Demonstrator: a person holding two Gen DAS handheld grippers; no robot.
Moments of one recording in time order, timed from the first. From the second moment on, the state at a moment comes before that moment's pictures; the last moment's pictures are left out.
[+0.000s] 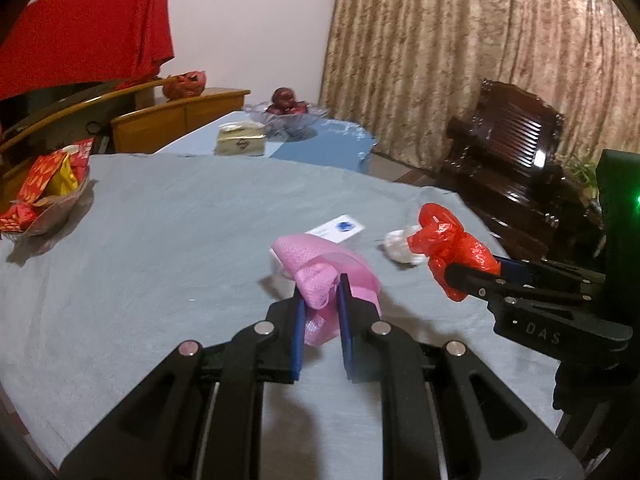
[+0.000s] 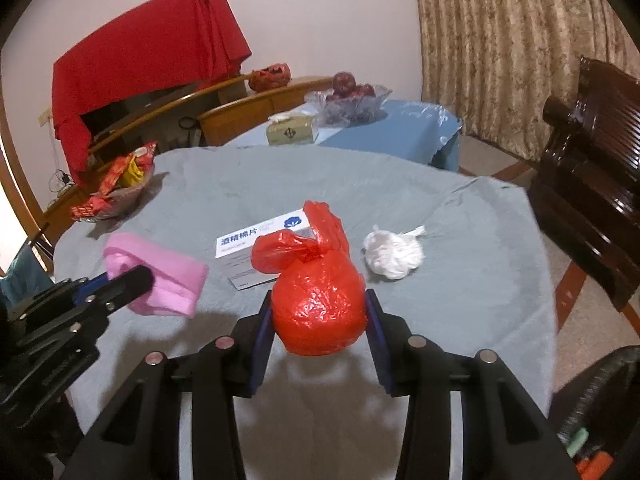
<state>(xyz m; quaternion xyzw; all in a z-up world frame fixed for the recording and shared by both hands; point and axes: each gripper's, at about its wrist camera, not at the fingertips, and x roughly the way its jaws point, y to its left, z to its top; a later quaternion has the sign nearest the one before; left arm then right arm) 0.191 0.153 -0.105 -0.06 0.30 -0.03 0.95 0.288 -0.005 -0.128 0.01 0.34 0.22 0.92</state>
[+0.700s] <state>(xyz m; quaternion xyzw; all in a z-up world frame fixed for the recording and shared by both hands) 0.157 0.018 -0.069 -0.03 0.27 -0.14 0.95 0.200 -0.133 -0.082 0.03 0.30 0.14 0.94</state>
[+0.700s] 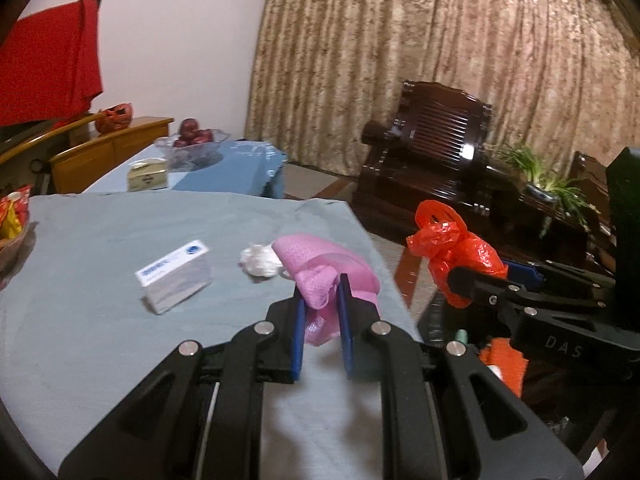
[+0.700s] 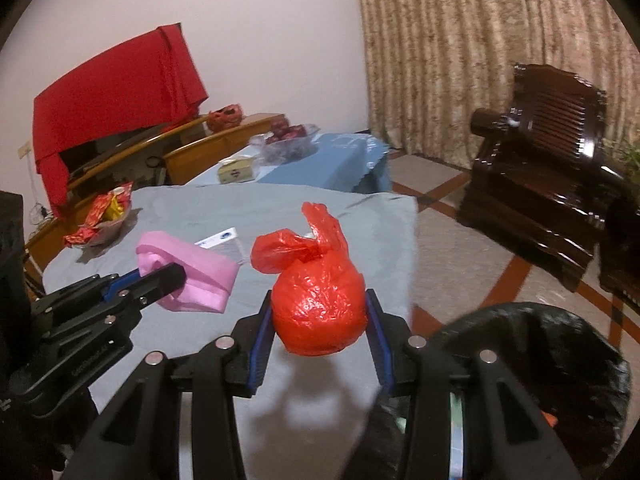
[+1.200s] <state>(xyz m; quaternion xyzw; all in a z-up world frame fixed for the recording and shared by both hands) 0.143 -0.086 -0.075 0.00 0.27 -0.22 0.94 0.148 -0.236 -0.083 0.05 0.29 0.04 0.95</state>
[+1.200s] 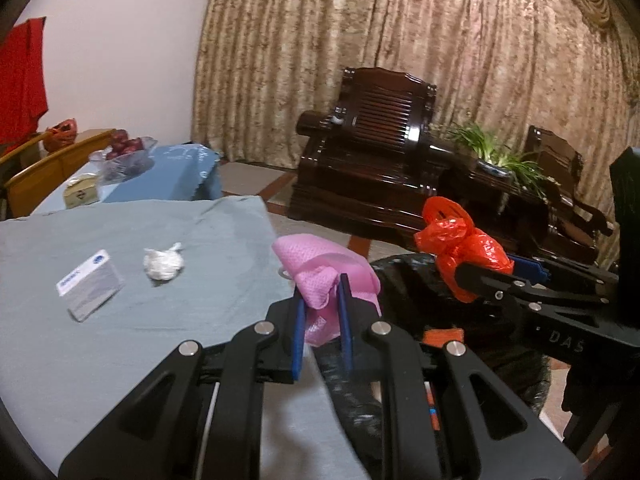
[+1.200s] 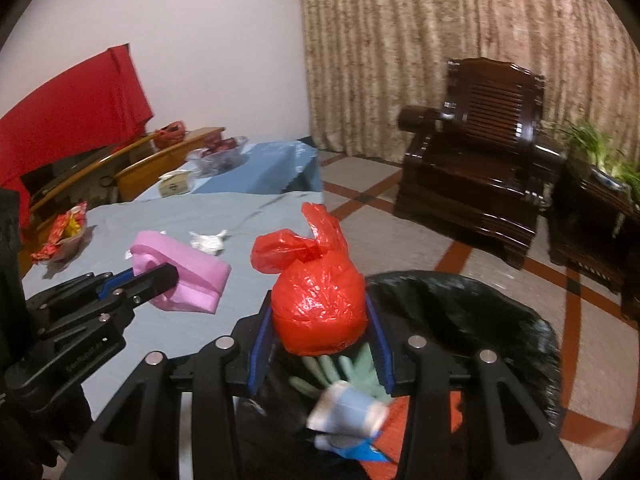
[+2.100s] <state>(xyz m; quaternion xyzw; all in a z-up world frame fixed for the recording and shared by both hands) 0.143 -0.196 -0.115 0.04 0.31 -0.29 0.90 0.108 -0.332 -0.133 0.09 0.31 -0.05 0.94</state>
